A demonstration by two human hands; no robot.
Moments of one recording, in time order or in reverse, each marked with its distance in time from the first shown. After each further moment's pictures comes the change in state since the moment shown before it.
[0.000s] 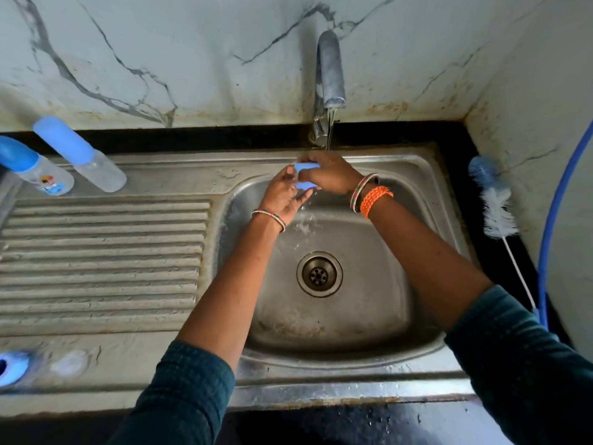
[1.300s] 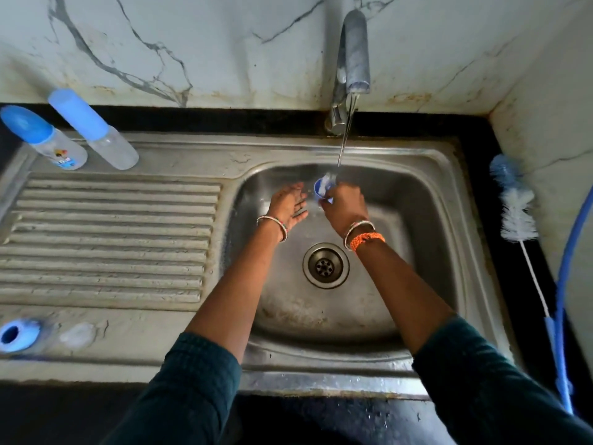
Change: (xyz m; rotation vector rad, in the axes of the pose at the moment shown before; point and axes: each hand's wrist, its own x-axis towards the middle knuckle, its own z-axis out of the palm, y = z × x) left_hand 0.001 -0.037 -0.036 0.166 0.179 -0.186; right_hand -0.025 0.056 0.058 -0.329 0.254 0.059
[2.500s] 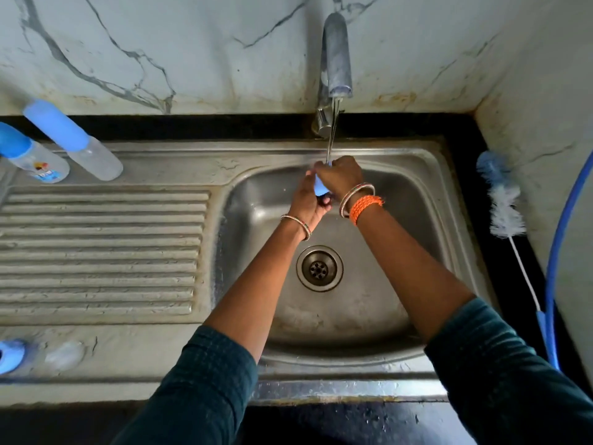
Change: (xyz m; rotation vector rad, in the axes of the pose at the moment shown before) left_hand -0.003 0.001 0.063 -0.217 -0.154 0.113; right_hand 0.034 -0.024 -0.042 0.436 -0.054 0.358
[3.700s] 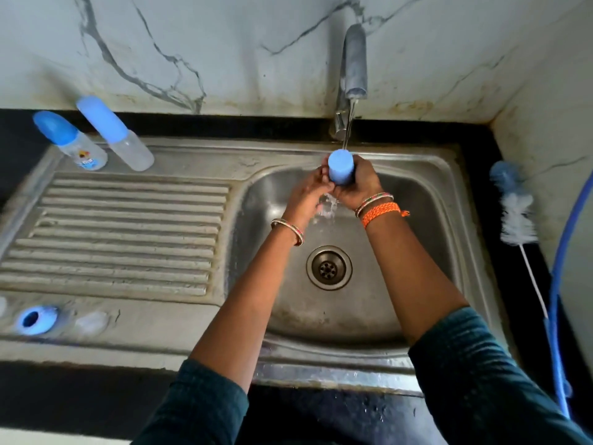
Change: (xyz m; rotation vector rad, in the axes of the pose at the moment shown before) left_hand -0.042 0.024 -0.022 0.341 -0.029 0.173; right_hand -0.006 -0.001 -0.002 1.263 -0.329 0.404
